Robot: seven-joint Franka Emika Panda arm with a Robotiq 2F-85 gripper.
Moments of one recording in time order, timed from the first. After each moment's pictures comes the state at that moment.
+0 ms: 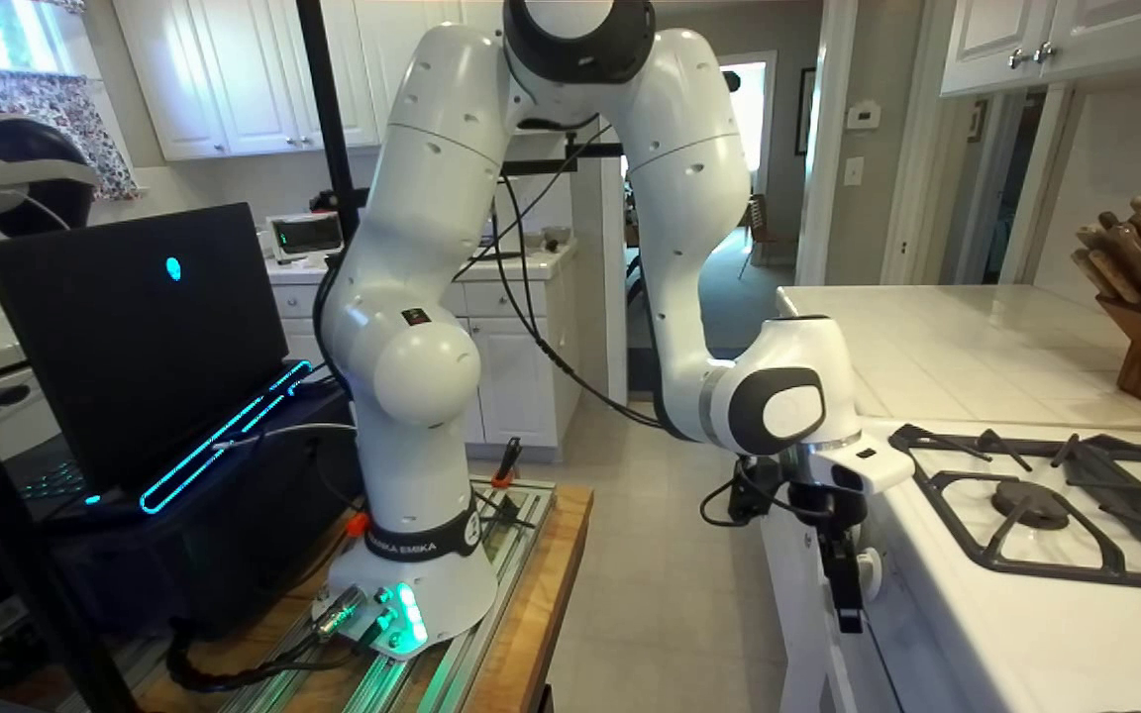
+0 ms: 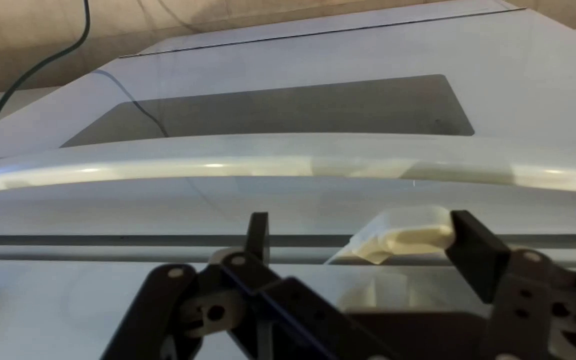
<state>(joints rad) 0.84 0.44 -0.60 -2.54 -0.38 3.07 0.76</state>
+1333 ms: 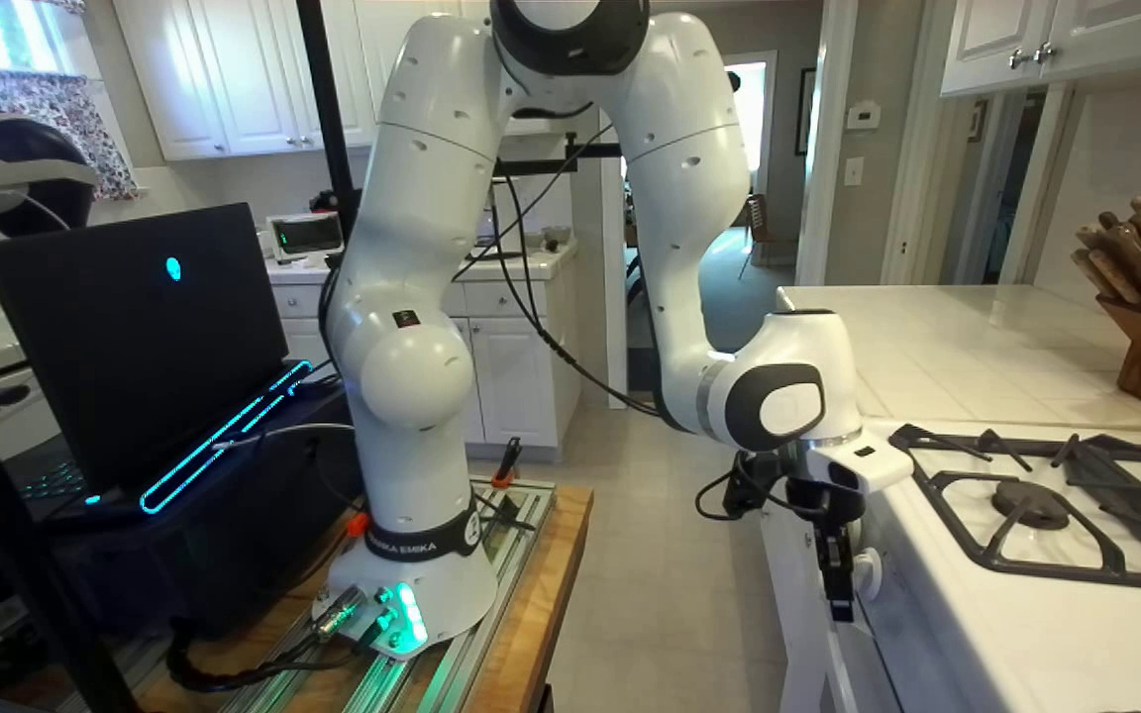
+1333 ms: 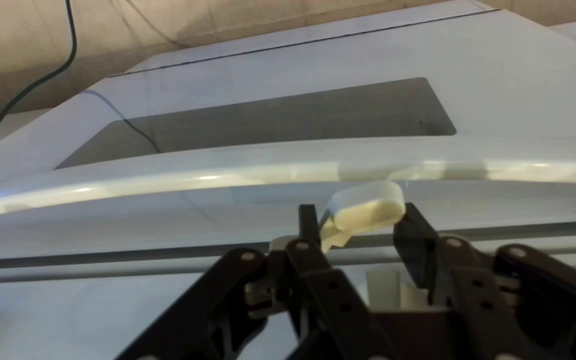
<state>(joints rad) 0.76 0.39 -0.53 -2.55 -0.37 3.05 0.78</state>
